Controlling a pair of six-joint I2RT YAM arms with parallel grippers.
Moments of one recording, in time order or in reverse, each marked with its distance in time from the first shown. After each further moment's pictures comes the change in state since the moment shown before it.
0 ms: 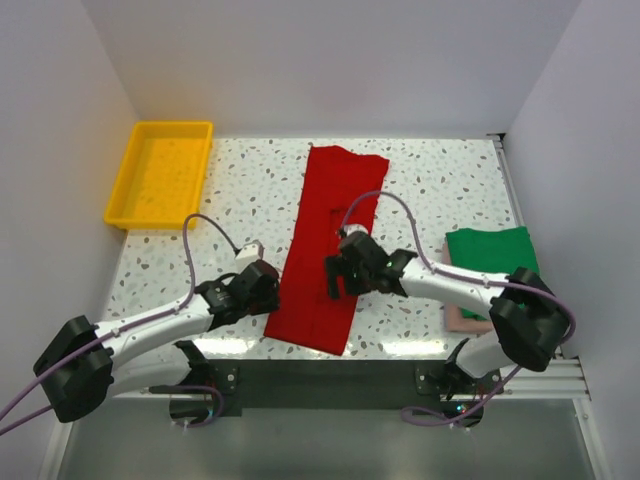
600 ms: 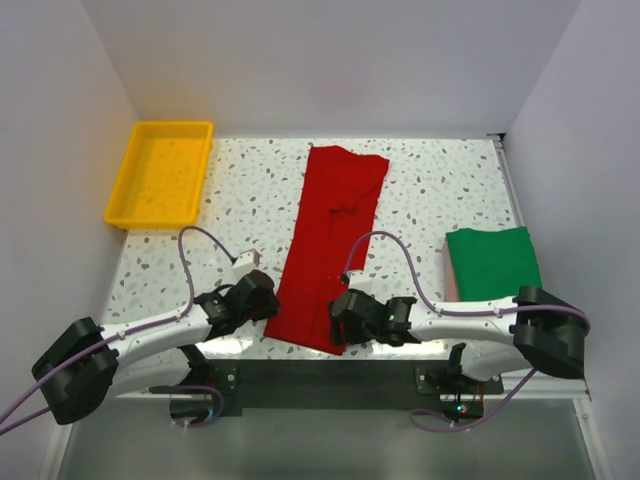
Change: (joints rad) left arm -0.003 -0.039 -0.174 0.206 0.003 -0.071; right arm 0.426 -0.155 -0.314 0.039 0.169 0.423
